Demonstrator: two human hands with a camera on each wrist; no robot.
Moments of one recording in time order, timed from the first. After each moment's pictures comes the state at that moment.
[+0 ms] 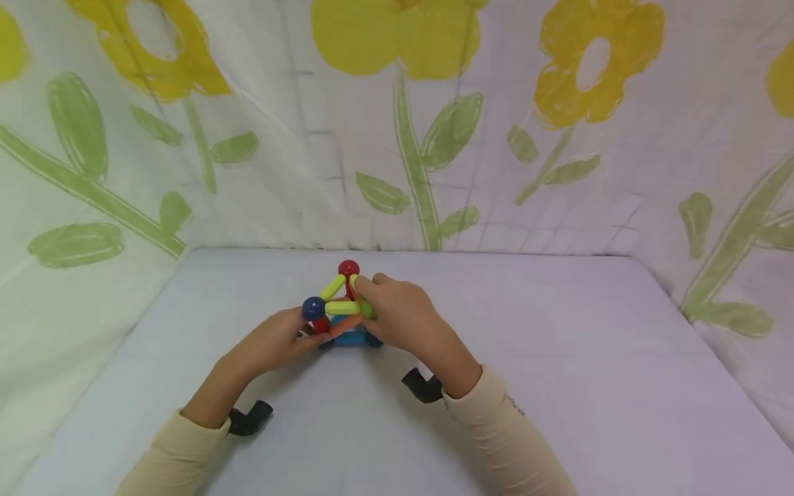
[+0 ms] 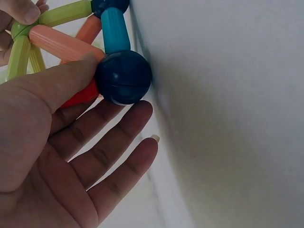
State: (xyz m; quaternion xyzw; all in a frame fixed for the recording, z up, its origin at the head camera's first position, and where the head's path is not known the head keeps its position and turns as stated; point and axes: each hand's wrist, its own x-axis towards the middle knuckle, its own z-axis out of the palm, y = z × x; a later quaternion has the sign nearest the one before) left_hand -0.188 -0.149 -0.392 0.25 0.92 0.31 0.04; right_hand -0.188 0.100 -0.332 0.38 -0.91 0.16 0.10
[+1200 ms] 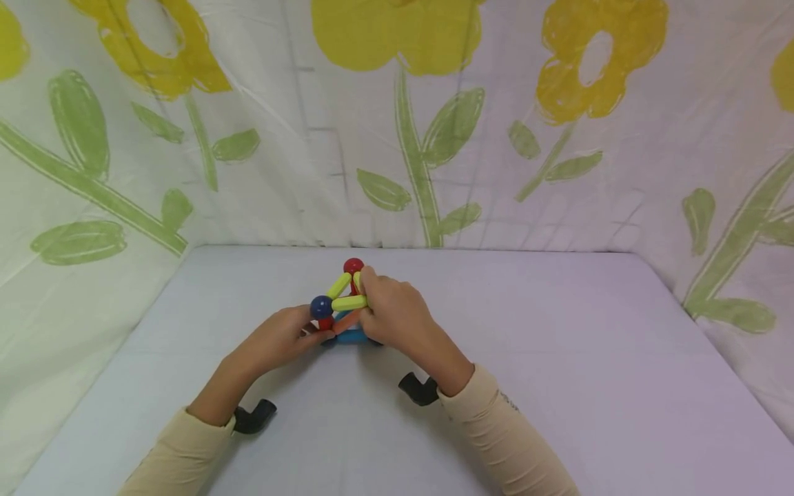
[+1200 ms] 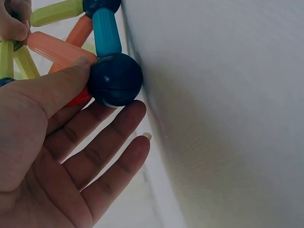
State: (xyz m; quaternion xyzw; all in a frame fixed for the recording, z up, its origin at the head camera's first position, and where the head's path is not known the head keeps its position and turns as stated) left_hand -0.187 -0.144 -0.390 0.25 0.93 0.28 0.03; right_hand -0.191 0.087 -0.342 0.31 -0.92 0.23 0.10
